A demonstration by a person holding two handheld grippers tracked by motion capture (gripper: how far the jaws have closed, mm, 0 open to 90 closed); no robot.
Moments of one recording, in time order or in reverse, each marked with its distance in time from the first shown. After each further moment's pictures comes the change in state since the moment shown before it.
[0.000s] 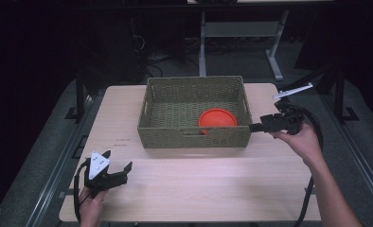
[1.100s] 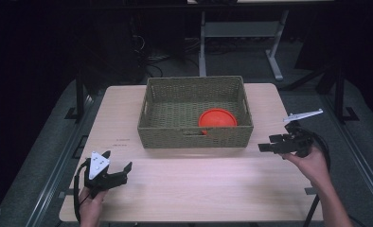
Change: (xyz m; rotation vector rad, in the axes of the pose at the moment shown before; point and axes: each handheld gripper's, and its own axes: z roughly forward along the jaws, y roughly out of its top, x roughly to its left) left arm 0.000 -0.001 0.000 0.006 0.004 0.002; right arm -0.017 -0.069 0.005 0.002 -0.002 0.056
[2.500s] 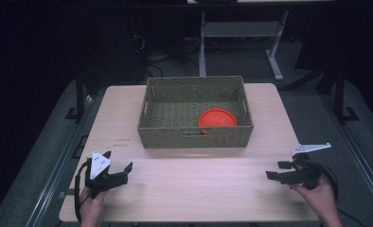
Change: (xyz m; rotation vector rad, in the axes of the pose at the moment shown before) left arm -0.001 -0.001 0.002 0.005 -0.003 0.006; right arm 0.004 -0.089 0.005 -0.001 -0.055 0.015
